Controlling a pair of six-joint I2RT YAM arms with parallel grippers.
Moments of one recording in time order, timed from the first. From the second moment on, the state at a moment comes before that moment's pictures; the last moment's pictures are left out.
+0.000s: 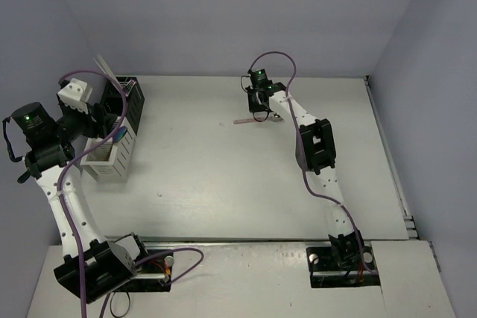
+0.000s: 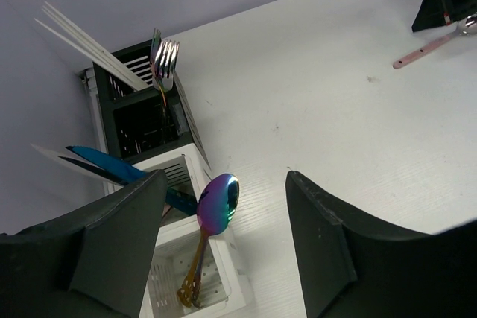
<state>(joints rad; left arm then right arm) 0.56 1.08 1.21 -0.52 0.86 0.41 0.41 2.57 2.31 -0.61 0.05 0.24</state>
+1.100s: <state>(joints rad) -0.17 1.39 1.27 -0.47 0.56 0.16 0.45 1.94 1.63 -0.59 -0.24 0.26</state>
